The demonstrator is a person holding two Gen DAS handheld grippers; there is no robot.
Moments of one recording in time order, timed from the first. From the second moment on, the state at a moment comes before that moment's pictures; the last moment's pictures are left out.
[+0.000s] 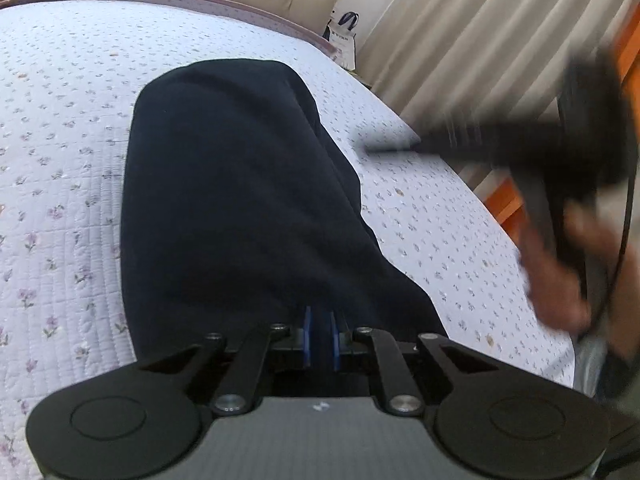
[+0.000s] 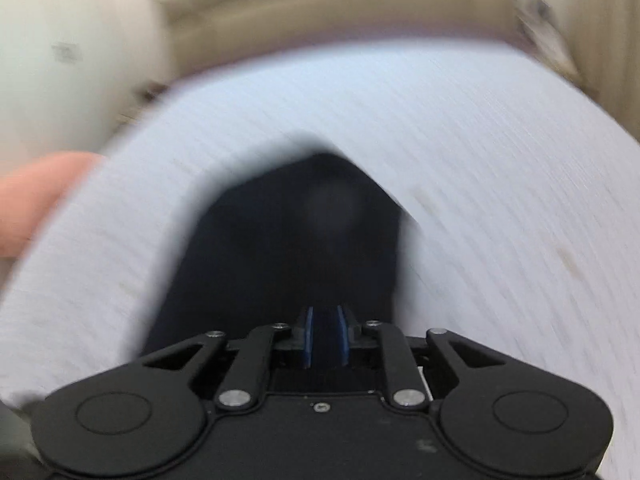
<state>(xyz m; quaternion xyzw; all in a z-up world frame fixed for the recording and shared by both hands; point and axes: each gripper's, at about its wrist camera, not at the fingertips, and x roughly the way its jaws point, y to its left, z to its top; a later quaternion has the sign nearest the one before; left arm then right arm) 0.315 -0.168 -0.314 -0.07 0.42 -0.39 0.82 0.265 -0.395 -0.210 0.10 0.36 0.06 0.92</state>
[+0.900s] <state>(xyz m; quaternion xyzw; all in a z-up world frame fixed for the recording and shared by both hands) 0.335 -0.136 -0.279 -0.10 0.38 -0.37 0.84 0.305 -0.378 -0.220 0.05 0.36 0.07 0.93</state>
